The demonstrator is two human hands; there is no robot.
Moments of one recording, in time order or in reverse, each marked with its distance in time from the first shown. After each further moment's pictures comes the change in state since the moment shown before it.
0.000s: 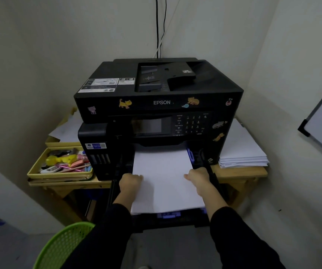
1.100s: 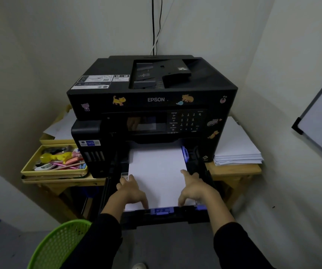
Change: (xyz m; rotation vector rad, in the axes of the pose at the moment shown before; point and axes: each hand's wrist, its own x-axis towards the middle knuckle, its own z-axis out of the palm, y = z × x) left_hand -0.024 -0.012 -0.001 0.676 -0.254 0.158; right_hand -0.017 0.017 -0.022 -0.788 -0.387 -0.157
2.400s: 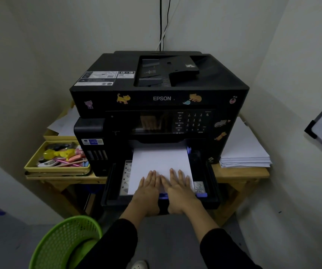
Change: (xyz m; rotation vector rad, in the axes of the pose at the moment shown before) left_hand 0.009 0.018 0.036 0.510 0.094 0.405; right_hand 0.018 -0.022 0.048 -0.616 0.099 -0.295
